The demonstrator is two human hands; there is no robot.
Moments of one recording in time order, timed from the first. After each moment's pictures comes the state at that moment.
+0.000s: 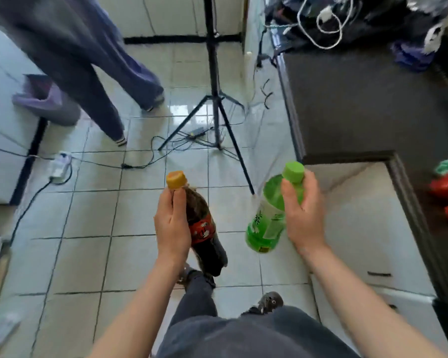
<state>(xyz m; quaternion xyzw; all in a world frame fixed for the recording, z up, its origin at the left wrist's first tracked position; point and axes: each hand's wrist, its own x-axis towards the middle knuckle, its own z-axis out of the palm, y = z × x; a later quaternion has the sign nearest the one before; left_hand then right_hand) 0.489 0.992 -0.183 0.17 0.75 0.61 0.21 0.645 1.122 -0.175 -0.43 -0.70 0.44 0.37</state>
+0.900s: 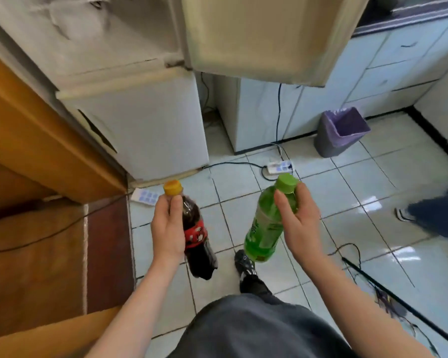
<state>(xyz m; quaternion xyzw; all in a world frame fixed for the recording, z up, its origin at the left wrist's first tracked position) 0.099 0.658 -0.191 -0.32 0.69 0.62 -0.20 0.015 0.859 -0.172 0.12 -0.80 0.59 0.00</state>
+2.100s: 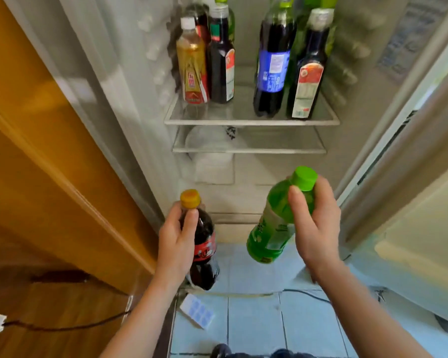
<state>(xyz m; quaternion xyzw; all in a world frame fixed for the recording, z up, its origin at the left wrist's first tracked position) -0.170 0.189 -0.097 -0.26 0.72 0.54 -0.34 -0.305 0.349 -0.058 0.30 -0.73 0.61 0.07</state>
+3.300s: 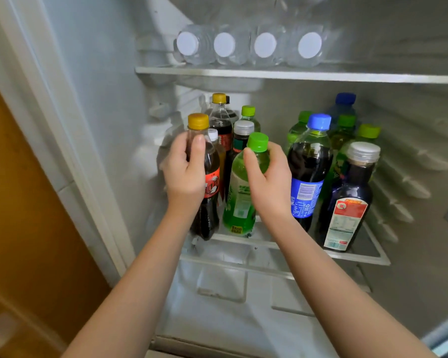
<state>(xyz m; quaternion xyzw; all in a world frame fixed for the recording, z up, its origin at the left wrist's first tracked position) -0.397 0.011 0.061 -0.16 0.67 0.35 -0.64 -0.484 0.110 0.054 0.36 -0.67 0.65 0.08</state>
